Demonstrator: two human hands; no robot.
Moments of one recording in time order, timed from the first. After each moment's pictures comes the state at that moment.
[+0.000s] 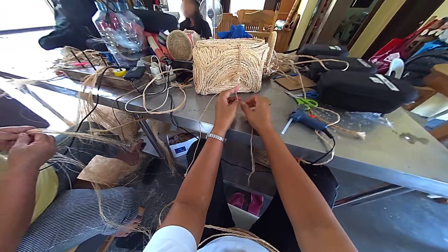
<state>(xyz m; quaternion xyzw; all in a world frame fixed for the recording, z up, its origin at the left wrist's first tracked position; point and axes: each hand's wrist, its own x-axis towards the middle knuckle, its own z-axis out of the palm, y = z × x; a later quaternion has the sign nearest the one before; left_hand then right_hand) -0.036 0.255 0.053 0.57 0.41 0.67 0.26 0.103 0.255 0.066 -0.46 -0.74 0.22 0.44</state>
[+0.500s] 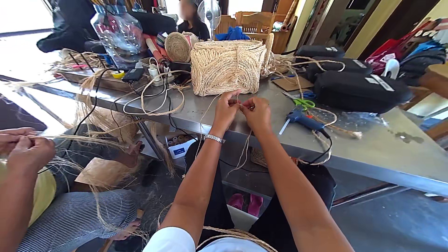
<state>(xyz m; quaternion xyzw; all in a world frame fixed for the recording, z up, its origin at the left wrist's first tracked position) -0.036 0.253 0.056 0.61 0.41 0.63 0.26 0.101 0.246 0.070 -0.48 -0.72 0.16 0.47</state>
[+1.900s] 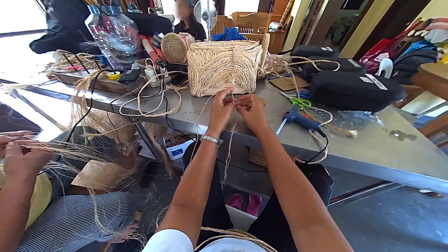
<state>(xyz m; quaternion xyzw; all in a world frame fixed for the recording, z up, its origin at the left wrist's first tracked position) -0.037 0.254 0.052 0.58 0.36 0.67 0.28 0.106 0.258 0.065 -0.41 -0.73 0.25 0.47</state>
